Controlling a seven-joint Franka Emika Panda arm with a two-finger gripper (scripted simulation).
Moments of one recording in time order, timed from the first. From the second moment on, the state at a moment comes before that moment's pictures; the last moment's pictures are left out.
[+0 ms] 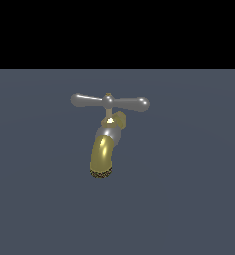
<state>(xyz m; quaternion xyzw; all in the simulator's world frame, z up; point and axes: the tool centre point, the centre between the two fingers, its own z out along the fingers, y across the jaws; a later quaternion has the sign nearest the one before) -0.254 0.002 0.480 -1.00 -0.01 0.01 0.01</state>
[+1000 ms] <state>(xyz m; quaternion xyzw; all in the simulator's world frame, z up) -0.244 0.021 0.485 -1.00 -0.03 0.00 0.02</state>
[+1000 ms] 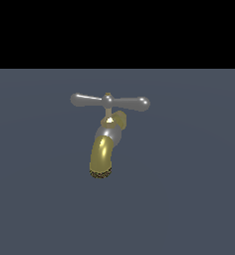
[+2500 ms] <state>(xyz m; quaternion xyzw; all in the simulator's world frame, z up) -0.106 0.067 0.399 -0.95 0.29 0.08 0.10</state>
